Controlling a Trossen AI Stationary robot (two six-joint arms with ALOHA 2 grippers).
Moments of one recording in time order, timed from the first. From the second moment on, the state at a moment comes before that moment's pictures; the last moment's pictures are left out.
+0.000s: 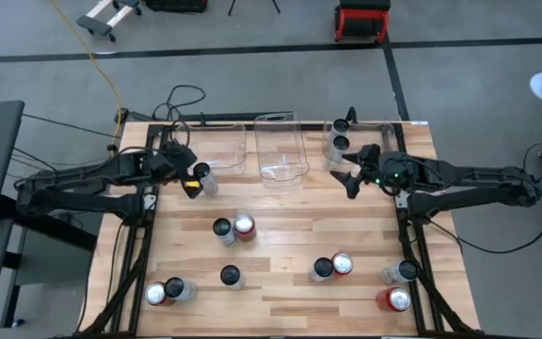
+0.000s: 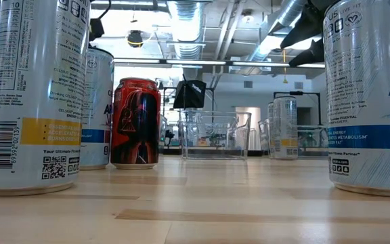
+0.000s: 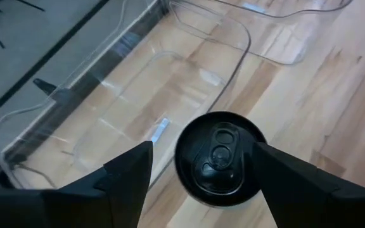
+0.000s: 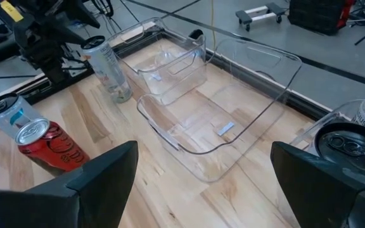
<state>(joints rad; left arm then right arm) 0.25 0.84 0.78 -0.76 -0.42 -0.20 -0.09 0.76 0.68 -0.36 0.39 0.41</state>
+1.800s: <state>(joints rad) 0.30 0.98 0.71 -0.49 -0.22 0.06 -0.09 0.76 0.68 -0.36 0.39 0.44</state>
